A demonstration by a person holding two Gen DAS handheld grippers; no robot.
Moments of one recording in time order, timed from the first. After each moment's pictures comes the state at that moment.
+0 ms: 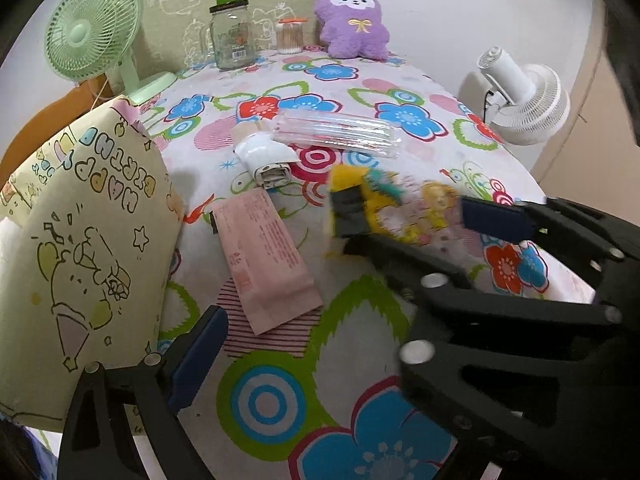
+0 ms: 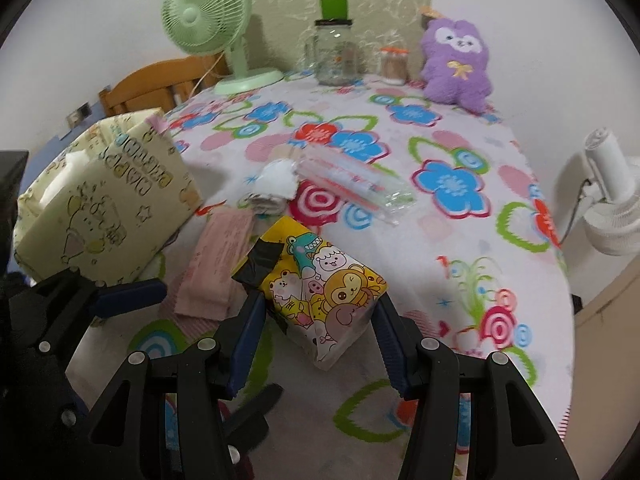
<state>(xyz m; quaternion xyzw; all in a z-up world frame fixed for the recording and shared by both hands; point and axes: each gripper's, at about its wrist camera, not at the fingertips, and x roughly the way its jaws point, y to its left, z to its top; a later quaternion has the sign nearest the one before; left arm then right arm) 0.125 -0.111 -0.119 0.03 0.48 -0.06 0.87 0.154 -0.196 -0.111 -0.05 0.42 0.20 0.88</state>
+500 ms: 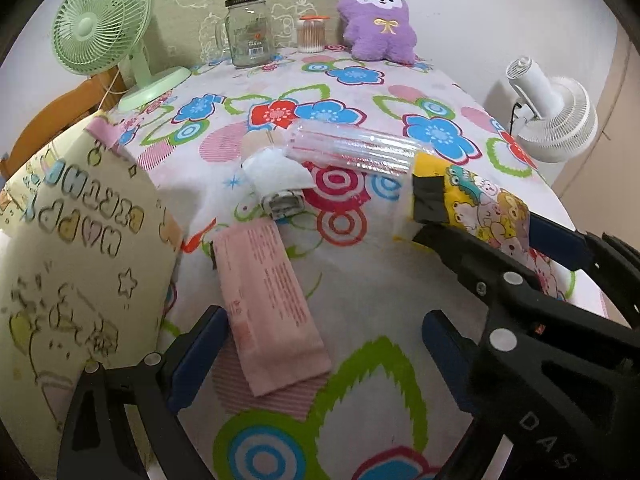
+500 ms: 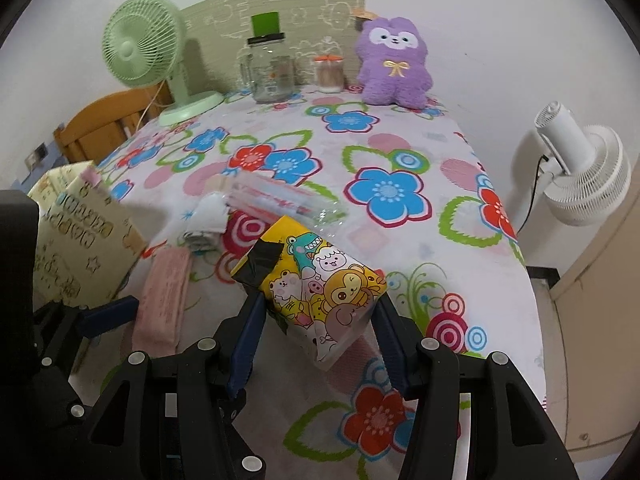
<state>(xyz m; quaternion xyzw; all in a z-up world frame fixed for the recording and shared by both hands) 0.159 -0.113 -0.124 0.02 0.48 -0.02 0.87 0.174 -0.220 -0.108 -0.01 0.41 0.12 0.90</state>
